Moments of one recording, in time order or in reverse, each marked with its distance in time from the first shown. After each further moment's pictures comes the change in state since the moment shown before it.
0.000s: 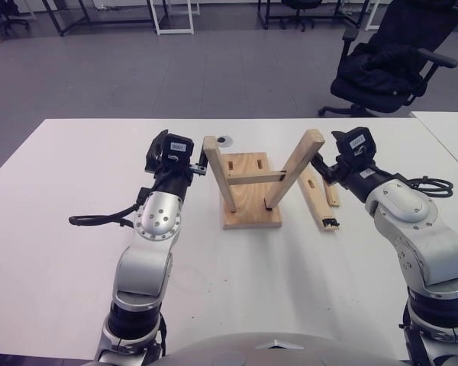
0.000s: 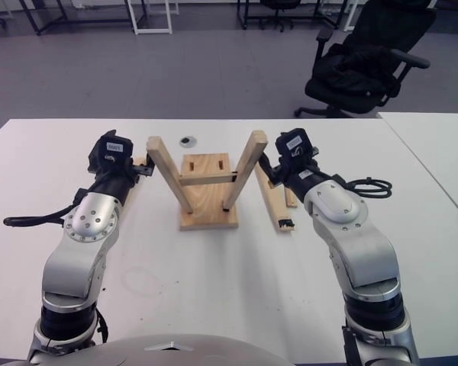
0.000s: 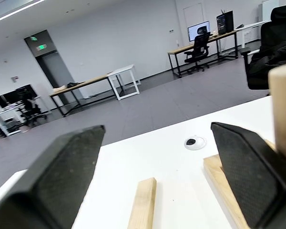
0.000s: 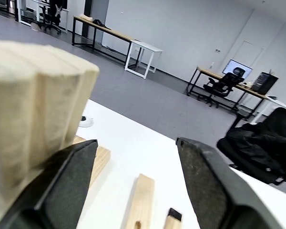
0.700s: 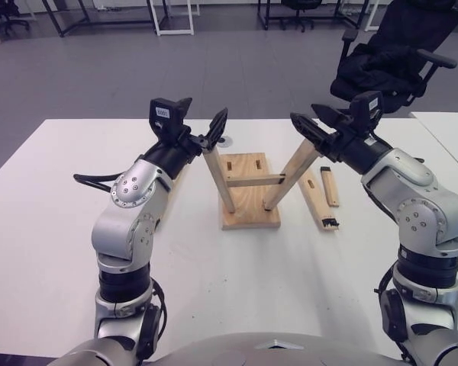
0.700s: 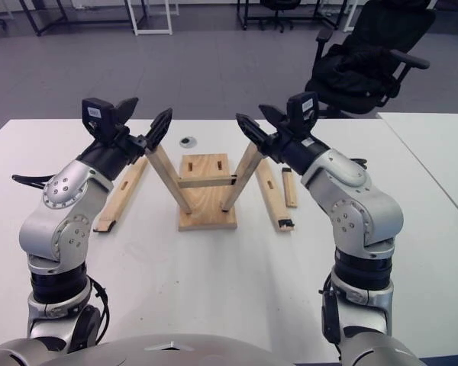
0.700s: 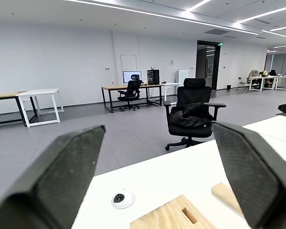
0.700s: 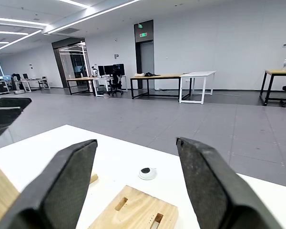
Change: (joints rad) left arm -0.195 0.013 0.224 0.184 -0.443 -0.156 -0.232; right arm -0.221 0.100 -0.174 0.216 0.376 -0.010 0.082
